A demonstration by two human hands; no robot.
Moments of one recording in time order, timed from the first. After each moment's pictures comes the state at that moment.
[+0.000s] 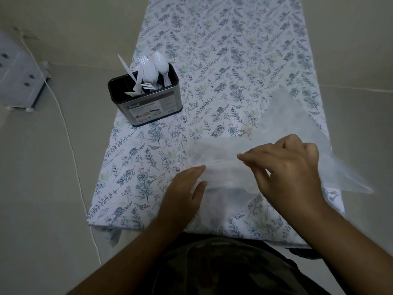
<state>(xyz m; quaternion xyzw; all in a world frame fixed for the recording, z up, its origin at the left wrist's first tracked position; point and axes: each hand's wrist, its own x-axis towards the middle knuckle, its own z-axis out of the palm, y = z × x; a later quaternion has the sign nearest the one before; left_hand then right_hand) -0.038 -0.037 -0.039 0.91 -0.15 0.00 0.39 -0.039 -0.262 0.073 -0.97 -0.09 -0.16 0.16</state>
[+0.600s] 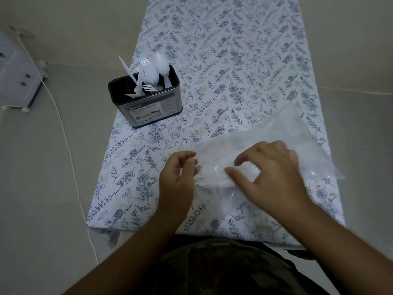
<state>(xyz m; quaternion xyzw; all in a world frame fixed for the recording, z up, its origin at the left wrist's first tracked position) -0.018 -0.052 0.014 0.70 0.13 -0.04 0.70 -0.033 -0.243 0.070 -0.98 0.00 -0.03 0.20</state>
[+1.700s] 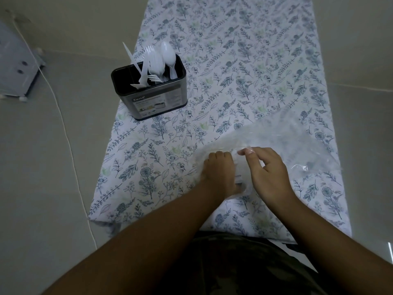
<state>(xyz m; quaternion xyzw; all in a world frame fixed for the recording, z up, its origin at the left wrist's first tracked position) 0.017 -0.120 -0.044 0.96 -0.19 -0.18 0.12 -0.023 -0.233 0.018 -0.88 0.17 0.00 0.45</state>
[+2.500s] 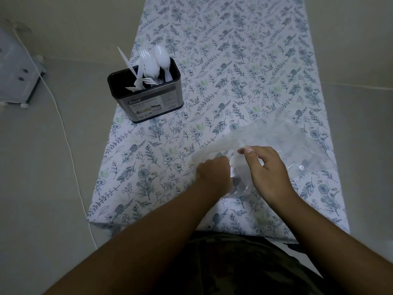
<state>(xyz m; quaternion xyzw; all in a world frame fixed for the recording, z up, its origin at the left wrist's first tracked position) 0.016 -0.120 -0.036 0.95 -0.16 -0.23 0.13 -0.025 -0.242 0.024 -0.86 0.18 0.02 0.47</state>
